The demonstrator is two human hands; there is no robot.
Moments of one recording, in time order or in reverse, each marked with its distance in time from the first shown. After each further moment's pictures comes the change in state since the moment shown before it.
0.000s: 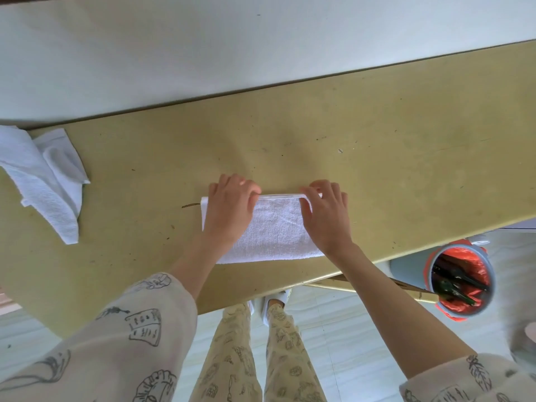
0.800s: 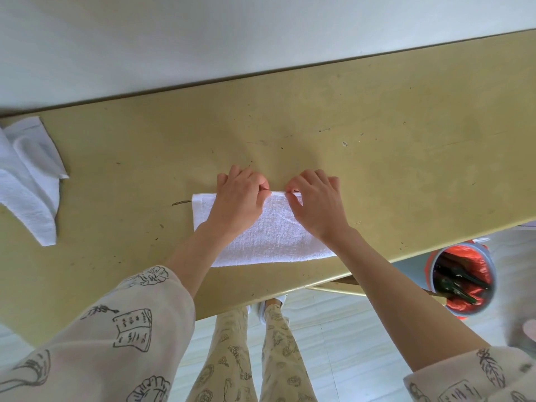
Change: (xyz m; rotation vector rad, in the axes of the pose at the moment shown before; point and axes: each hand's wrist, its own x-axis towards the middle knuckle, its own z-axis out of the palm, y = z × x) left_hand 0.017 0.004 0.018 -0.053 -0.067 0.061; right_hand 0.019 -0.004 0.018 0.067 -0.180 -0.046
